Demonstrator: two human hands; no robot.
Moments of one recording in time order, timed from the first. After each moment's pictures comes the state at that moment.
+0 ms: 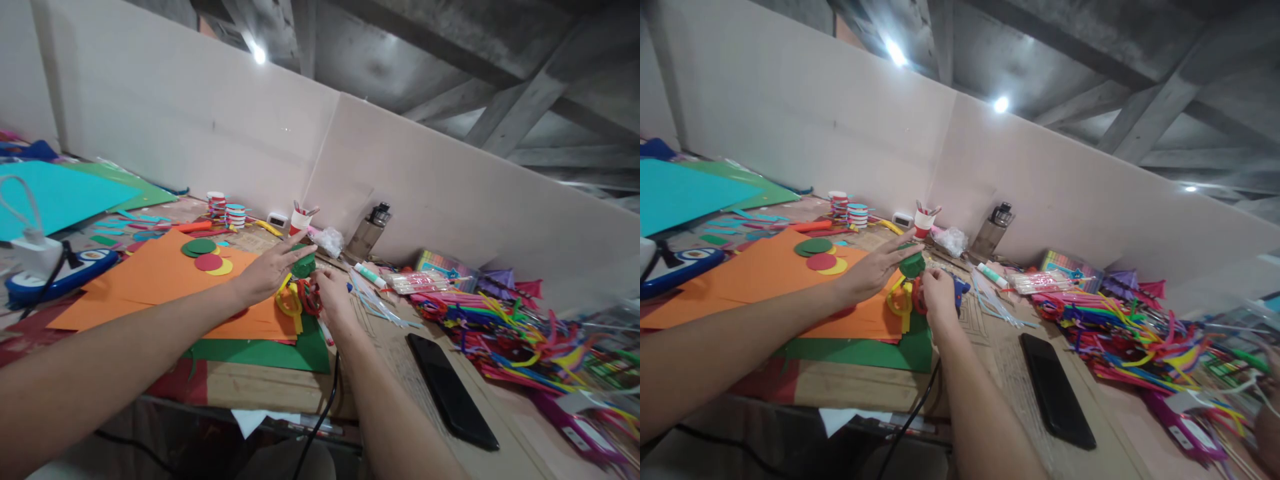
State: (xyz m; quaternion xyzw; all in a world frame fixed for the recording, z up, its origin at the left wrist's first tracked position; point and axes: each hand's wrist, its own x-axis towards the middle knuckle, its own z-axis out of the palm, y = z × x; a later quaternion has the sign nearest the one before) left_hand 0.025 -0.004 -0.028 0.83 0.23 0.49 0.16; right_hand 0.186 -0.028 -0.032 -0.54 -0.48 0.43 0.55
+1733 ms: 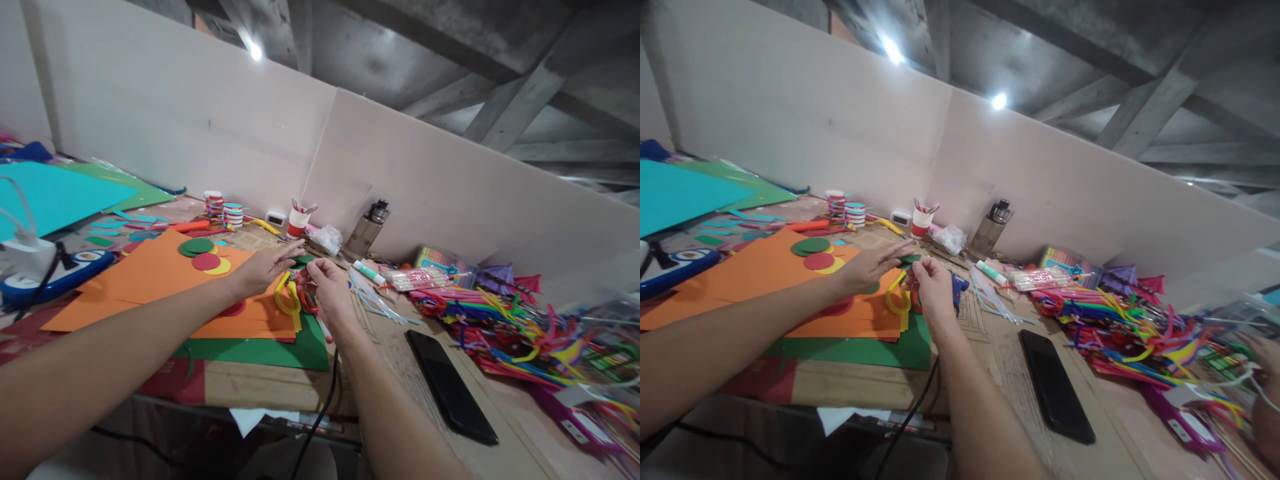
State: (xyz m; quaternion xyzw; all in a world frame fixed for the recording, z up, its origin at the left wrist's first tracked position) left_hand 0.018 0.005 -0.034 0.83 0.25 0.44 0.24; right_hand 0.180 -0.041 -0.022 -0.42 -0.50 0.47 0.60
